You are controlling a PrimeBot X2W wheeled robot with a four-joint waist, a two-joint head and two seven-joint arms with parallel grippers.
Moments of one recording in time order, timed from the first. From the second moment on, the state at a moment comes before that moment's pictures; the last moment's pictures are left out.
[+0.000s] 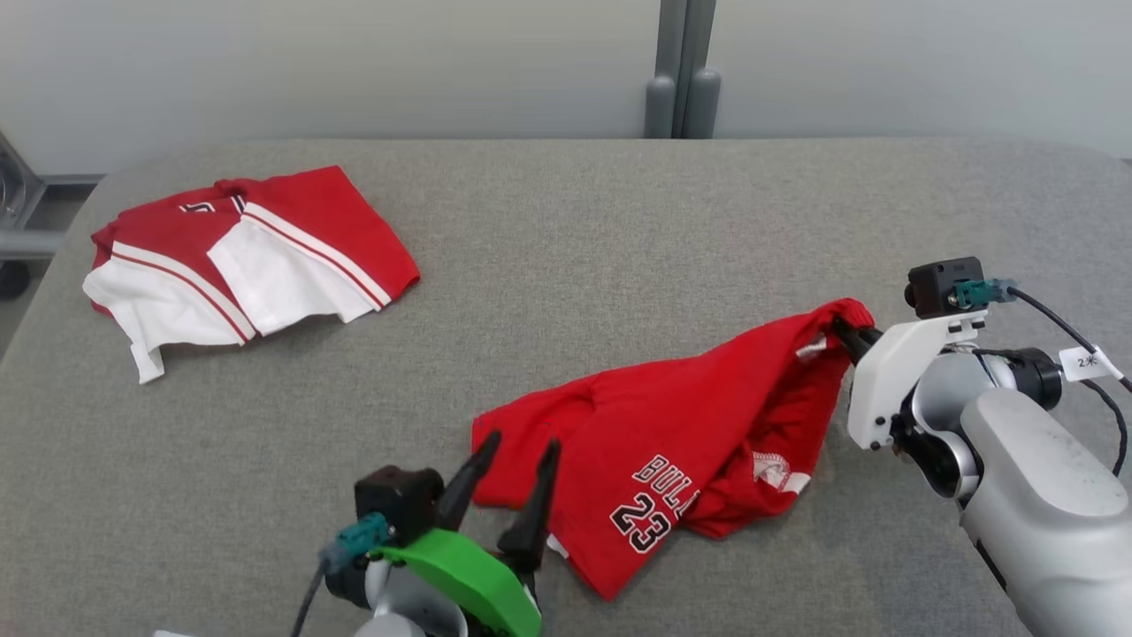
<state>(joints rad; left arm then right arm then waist) -0.13 0.06 -0.59 0.19 -0.66 0.05 -0.17 -0.44 -0.30 0.50 0.56 0.54 -0.01 0.18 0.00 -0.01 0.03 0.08</state>
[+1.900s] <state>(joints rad) -0.37 0.13 -0.59 0.25 -0.63 -0.06 -0.08 -0.50 -0.19 0.55 0.75 0.58 0.10 -0.06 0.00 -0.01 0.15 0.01</state>
